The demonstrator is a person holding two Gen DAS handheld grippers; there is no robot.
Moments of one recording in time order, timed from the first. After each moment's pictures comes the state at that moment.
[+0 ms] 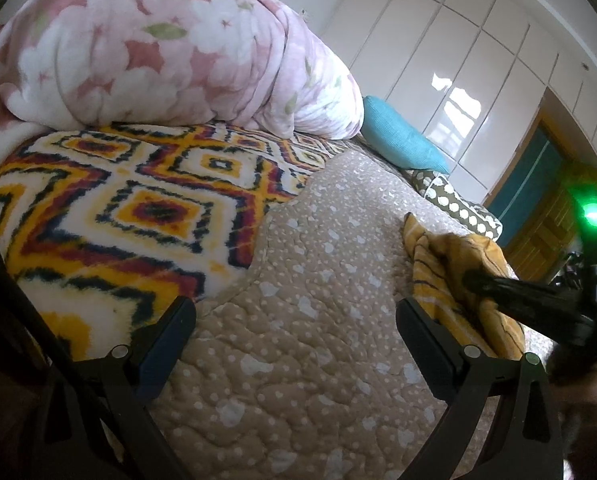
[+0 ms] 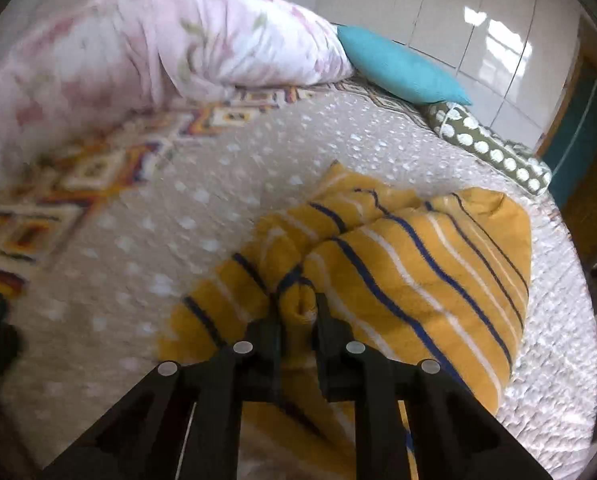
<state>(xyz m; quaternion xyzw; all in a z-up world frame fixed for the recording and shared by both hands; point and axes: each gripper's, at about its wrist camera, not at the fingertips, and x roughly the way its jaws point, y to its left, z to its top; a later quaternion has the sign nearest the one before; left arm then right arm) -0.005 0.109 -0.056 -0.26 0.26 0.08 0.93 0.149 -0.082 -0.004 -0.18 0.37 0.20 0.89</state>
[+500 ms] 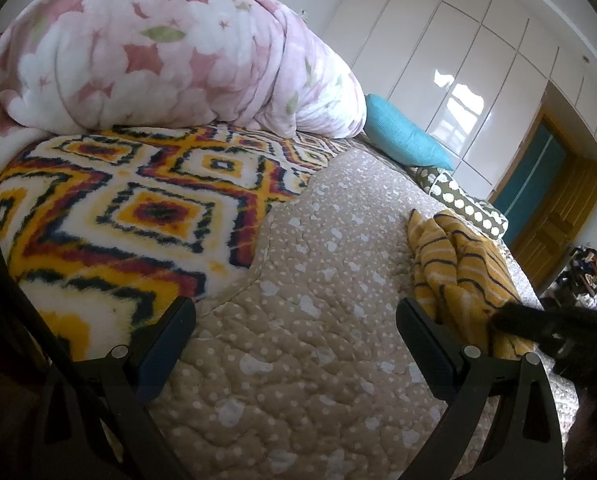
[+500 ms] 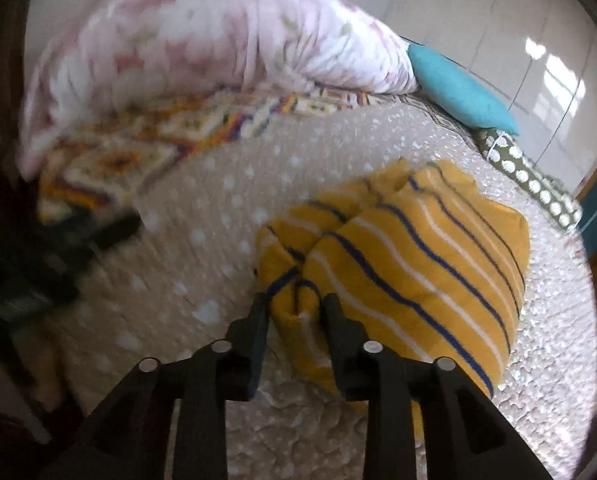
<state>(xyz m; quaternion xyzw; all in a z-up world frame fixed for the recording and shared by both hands) -0.002 0.107 -0.057 -0.24 0.27 0.08 0.93 0.094 -0.091 0.005 -0.18 0.37 0.30 0.86</state>
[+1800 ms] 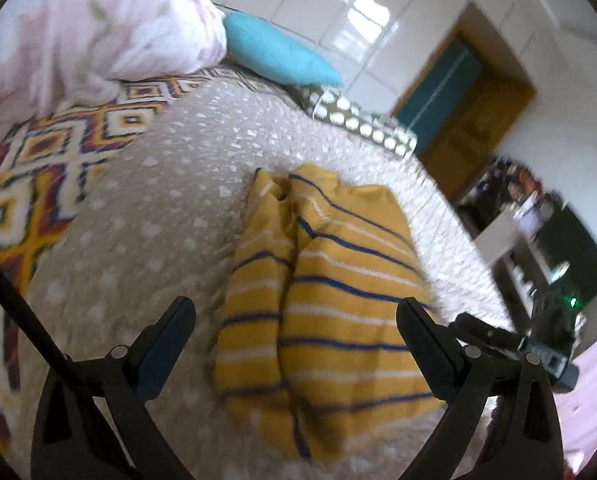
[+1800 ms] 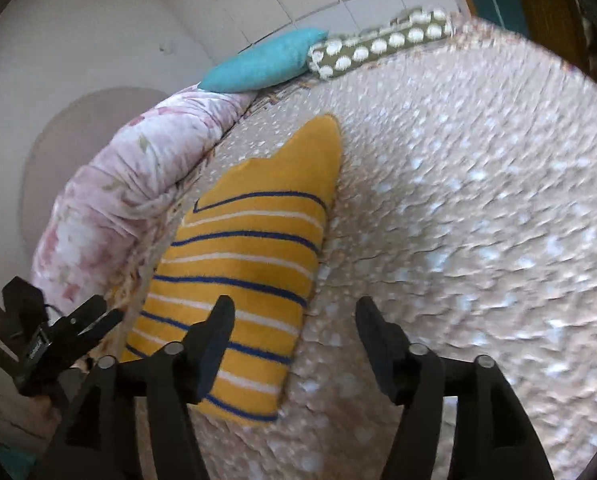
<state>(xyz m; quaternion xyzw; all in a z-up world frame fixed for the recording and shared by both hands) 0.152 0.022 -0.013 -0.18 0.39 -0.14 0.89 0.168 -0.286 -0.034 0.23 0.42 0.21 0.85</state>
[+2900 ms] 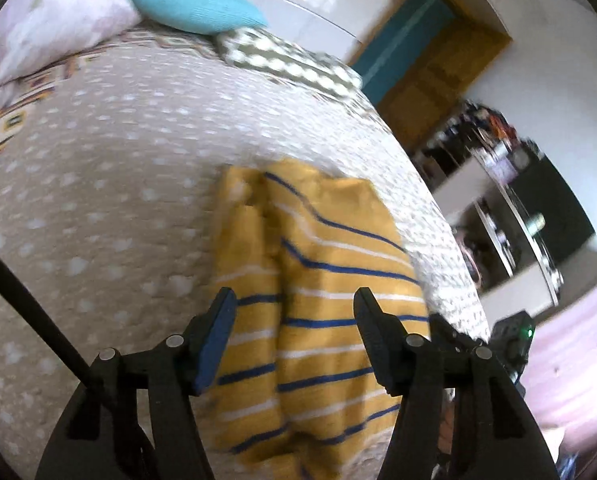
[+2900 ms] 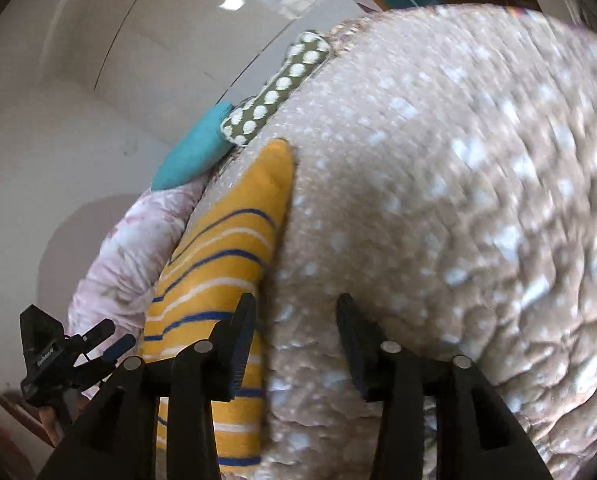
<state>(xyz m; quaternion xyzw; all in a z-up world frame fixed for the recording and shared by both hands) 0.186 -0.120 0.013 -0.16 0.46 -0.24 0.84 0.117 -0.442 -0.062 0.40 0.33 0.13 0.85</state>
